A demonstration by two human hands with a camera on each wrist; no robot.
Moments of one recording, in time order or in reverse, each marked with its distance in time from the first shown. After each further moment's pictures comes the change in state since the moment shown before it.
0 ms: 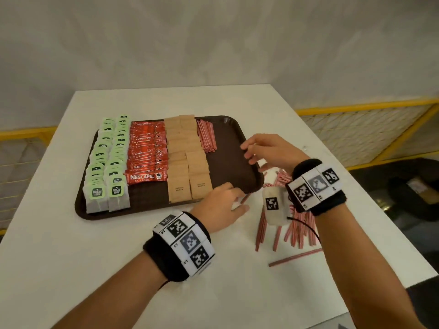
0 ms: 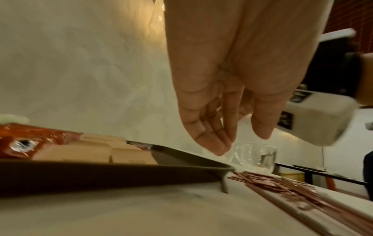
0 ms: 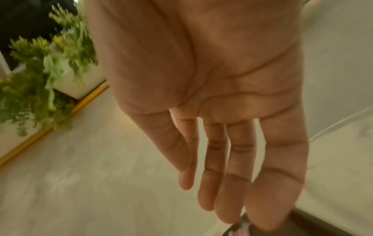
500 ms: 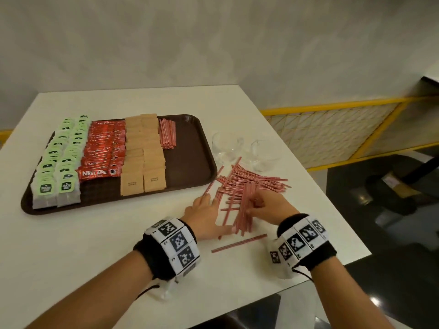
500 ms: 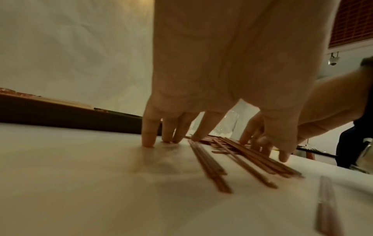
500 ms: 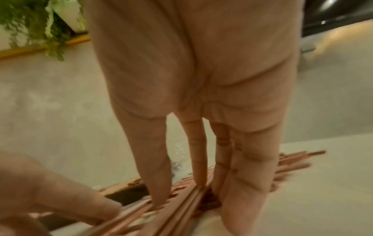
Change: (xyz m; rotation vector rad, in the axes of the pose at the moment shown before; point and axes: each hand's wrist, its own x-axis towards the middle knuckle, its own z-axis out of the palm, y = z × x) left_hand 0.023 0.059 0.070 0.140 -0.271 -0.227; right_hand -0.091 0.133 -0.029 -0.430 0.010 0.163
